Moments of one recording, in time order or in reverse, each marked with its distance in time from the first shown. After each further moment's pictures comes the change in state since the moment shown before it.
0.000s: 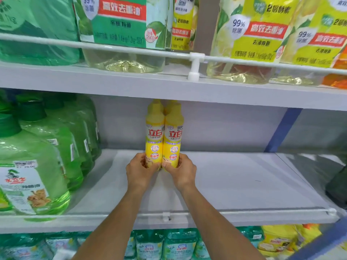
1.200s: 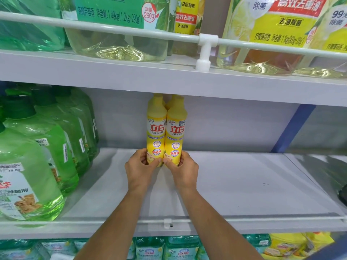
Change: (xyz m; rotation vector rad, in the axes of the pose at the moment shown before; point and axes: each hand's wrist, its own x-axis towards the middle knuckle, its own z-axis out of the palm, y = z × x) left_hand 0.014 -0.004 0.013 -0.116 0.077 0.036; right_hand 0.015 0.013 0.015 0.020 0.072 -0.086
